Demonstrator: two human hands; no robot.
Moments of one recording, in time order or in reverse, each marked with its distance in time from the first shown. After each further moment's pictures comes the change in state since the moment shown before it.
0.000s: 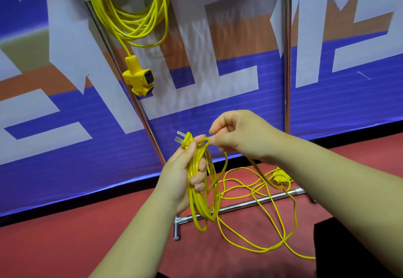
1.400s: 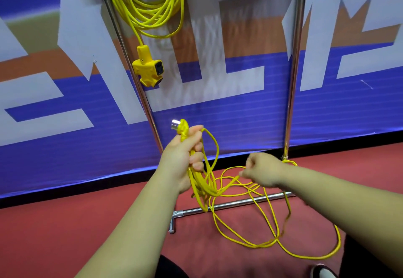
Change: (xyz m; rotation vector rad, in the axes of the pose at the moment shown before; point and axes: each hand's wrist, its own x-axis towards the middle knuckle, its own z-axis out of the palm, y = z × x) left_hand 0.019 0.008 -0.014 -0.076 0.133 0.011; right_hand -0.010 0.097 -0.001 -0.682 -0.044 0.400
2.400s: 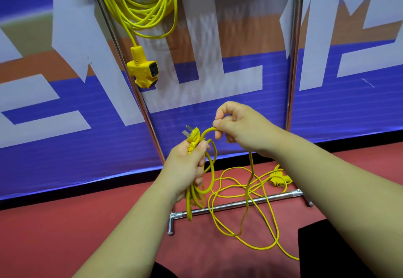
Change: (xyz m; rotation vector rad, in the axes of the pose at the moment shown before) left_hand 0.000 -0.017 0.004 0.461 -0.002 0.095; right_hand -0.003 -0.074 -0.059 0.635 0.067 -0.472
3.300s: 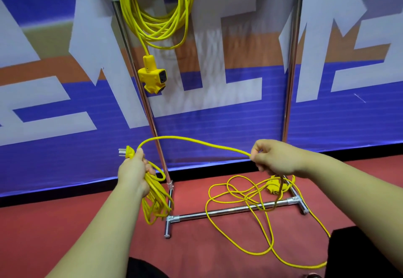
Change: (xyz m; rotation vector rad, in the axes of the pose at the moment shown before) left_hand 0.032 -0.031 -0.116 -0.515 0.658 -0.156; right_hand -0.045 0.050 -0.048 -0.412 -0.103 0.326
